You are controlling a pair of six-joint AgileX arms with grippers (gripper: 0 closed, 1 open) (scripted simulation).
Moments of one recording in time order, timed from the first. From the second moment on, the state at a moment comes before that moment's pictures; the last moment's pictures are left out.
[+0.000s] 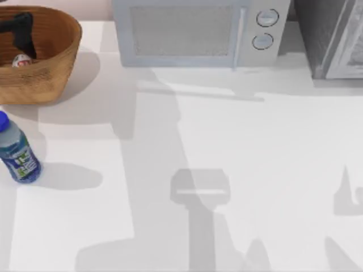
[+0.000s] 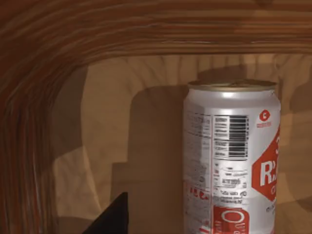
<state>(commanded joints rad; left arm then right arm) 0.15 2.59 2.54 -1.36 0.28 0.14 0.00 0.00 0.00 0.00 0.00 0.00</state>
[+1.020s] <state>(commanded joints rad) 0.13 2.63 2.37 -1.16 0.28 0.11 0.00 0.00 0.00 0.00 0.00 0.00</state>
